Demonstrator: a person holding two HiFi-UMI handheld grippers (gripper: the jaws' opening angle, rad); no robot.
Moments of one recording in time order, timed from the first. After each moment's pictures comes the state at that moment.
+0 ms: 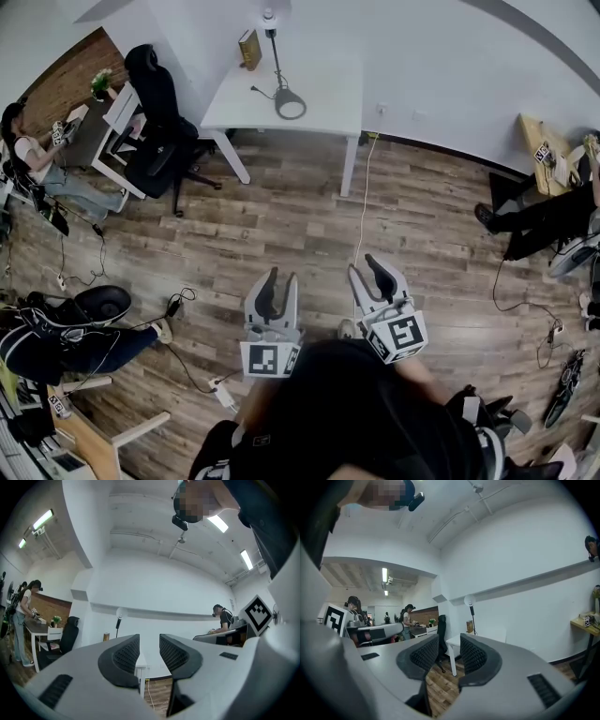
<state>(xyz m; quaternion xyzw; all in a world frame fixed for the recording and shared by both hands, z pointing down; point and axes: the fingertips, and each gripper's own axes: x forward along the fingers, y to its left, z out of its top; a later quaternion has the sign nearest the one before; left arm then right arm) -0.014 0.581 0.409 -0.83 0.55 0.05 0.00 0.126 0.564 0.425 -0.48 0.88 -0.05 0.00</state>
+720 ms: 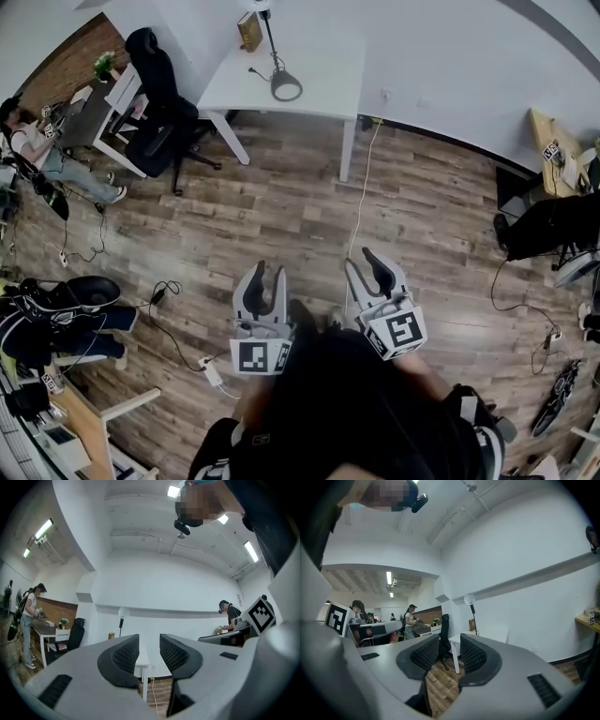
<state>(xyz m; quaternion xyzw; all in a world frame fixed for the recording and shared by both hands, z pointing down) 0.045 0.592 0.413 -0.80 0.59 0.04 0.01 0.195 0.567 0.438 -0.45 0.89 -0.06 0.00</state>
